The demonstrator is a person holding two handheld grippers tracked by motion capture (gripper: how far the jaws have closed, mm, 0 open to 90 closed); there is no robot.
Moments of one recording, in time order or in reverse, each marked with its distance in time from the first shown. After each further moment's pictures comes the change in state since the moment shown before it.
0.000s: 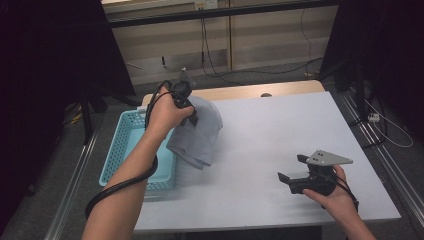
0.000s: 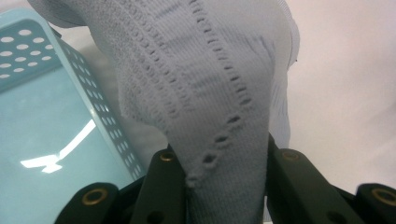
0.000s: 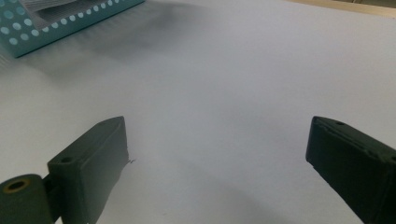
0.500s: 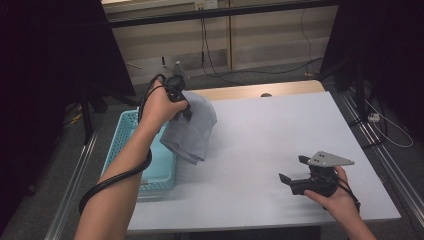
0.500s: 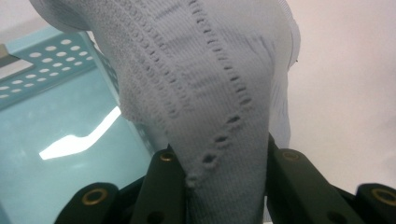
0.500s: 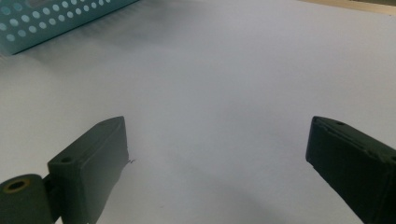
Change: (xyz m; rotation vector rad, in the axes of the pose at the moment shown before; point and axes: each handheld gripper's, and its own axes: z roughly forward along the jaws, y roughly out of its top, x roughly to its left) left arm 0.014 0.007 -0.017 -0.009 0.032 -0.005; right arm -0.001 -0.004 -0.003 0.006 -0.009 -0.001
